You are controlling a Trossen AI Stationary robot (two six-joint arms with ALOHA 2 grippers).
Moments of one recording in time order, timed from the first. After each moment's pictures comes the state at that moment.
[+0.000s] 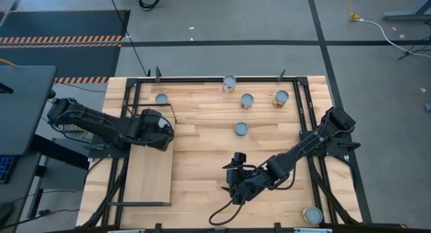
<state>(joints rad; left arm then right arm) -0.25 1.18 0.87 -1.17 -0.73 -1.35 0.58 1.78 1.34 -0.41 0.53 0.42</state>
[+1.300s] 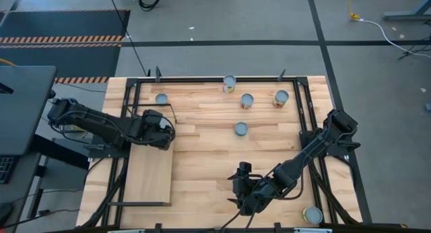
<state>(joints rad) -0.23 1.19 0.84 -1.11 -0.70 -1.36 0.67 1.78 1.34 -0.42 0.51 0.53</state>
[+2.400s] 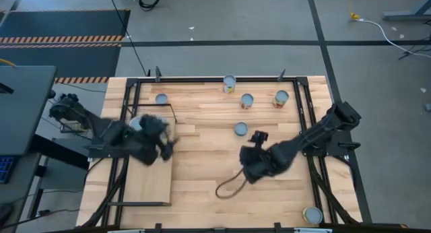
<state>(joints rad) -0.56 1.19 1.20 -0.99 -0.82 -0.93 0.47 1.67 1.26 -1.02 0.62 0.61</state>
